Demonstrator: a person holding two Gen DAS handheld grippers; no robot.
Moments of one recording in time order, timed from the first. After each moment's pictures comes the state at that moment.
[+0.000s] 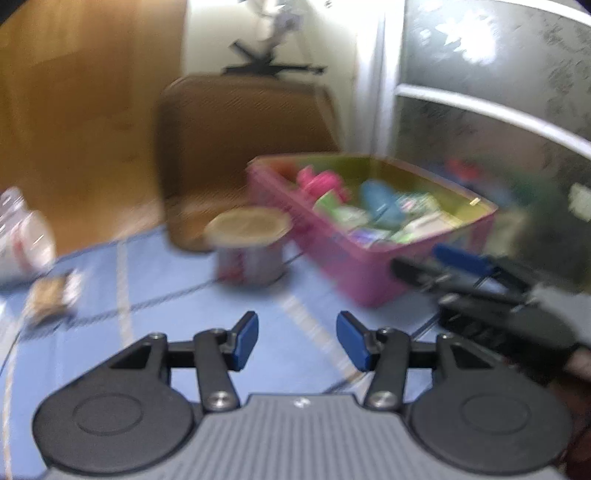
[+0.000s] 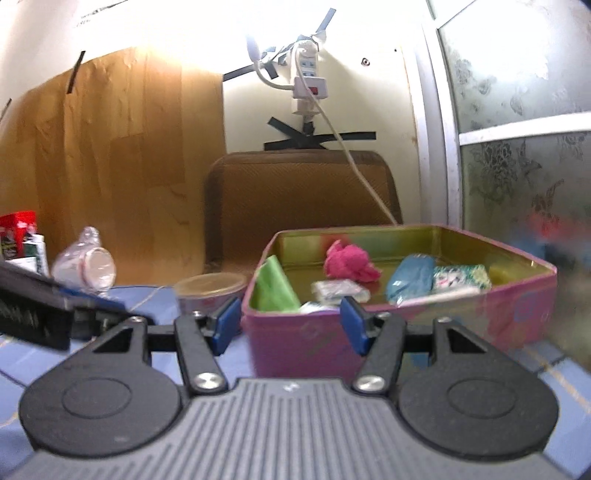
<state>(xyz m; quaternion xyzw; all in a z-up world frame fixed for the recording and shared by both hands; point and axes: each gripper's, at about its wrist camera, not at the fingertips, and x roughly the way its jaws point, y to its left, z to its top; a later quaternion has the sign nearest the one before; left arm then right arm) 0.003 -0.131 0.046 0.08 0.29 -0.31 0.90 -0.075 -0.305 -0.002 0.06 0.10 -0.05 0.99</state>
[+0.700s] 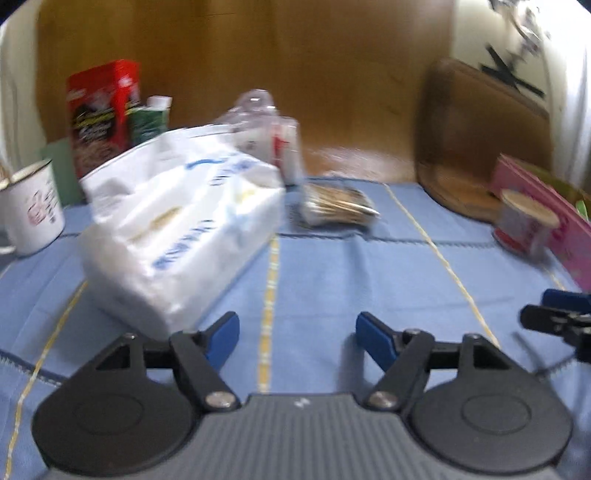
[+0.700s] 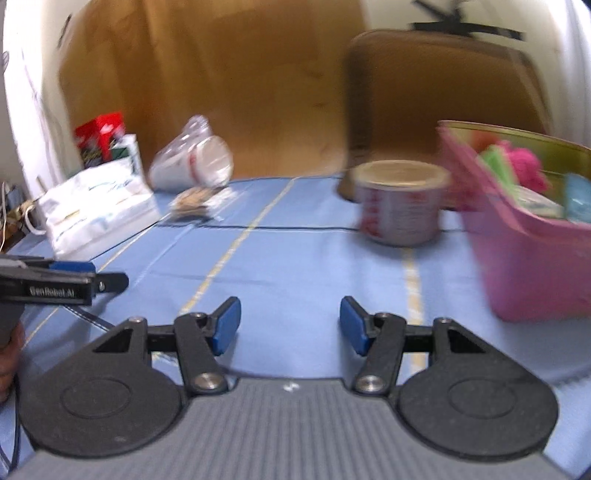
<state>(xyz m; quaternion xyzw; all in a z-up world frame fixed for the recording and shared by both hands) 0.053 0.062 0.001 -0.01 0.32 -0.07 0.94 0.012 -0.194 -0.018 0.04 0.27 0.12 0.95</state>
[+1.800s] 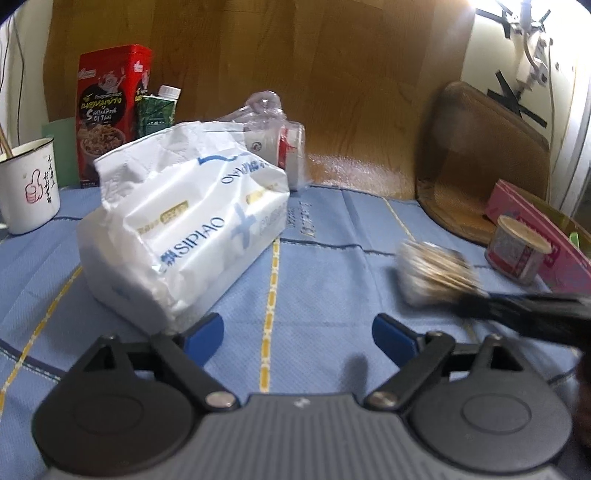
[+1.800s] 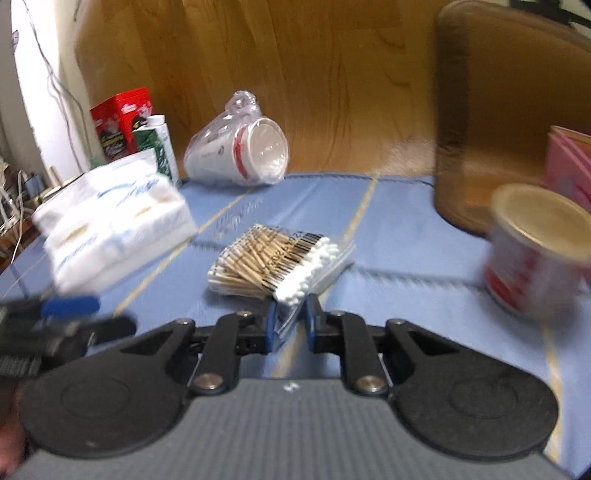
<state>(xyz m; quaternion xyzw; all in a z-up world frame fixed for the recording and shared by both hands) 0.053 0.069 0.001 -0.05 0.32 -0.08 0.94 0.063 -0.164 -0.012 0.05 0.31 0.18 0.93</state>
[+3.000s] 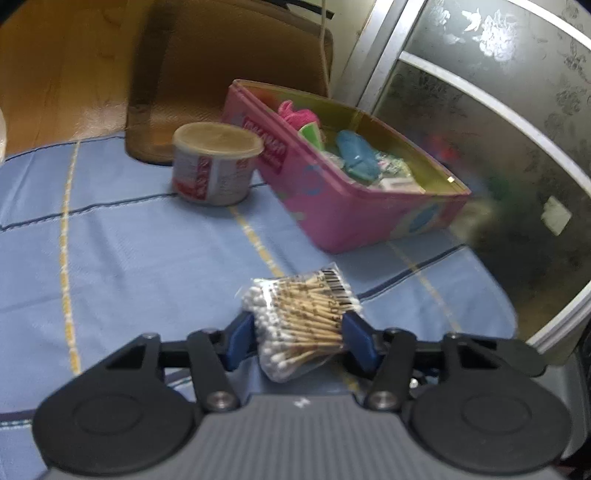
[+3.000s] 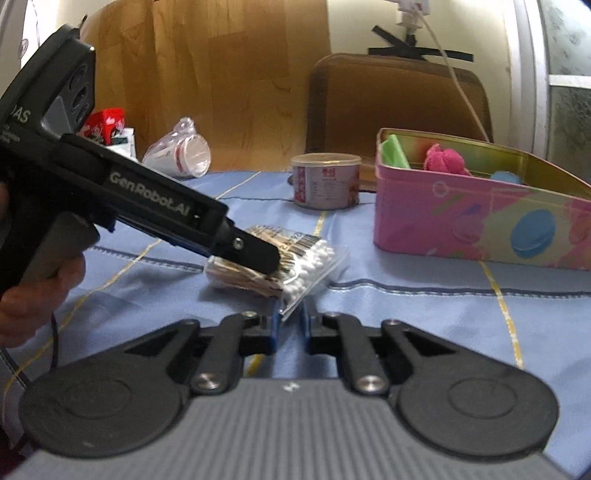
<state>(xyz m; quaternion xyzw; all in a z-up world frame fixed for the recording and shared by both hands) 0.030 -0.126 0.021 -0.01 0.40 -0.39 0.83 -0.094 -0.265 -0.031 0.02 0.23 0.07 0.97</state>
